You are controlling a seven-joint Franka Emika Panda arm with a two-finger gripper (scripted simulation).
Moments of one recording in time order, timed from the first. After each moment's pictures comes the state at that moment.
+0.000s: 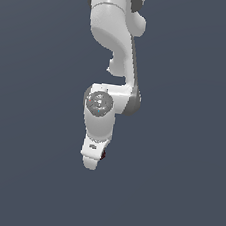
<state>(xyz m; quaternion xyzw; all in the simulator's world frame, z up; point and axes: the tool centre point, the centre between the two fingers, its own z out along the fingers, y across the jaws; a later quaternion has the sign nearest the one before) 0.082 -0.036 0.079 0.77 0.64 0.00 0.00</state>
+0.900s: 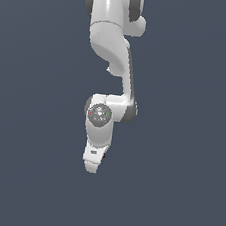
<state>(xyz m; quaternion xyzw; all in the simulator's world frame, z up) 0.081 -0.036 0.030 0.77 0.64 0.00 0.00</state>
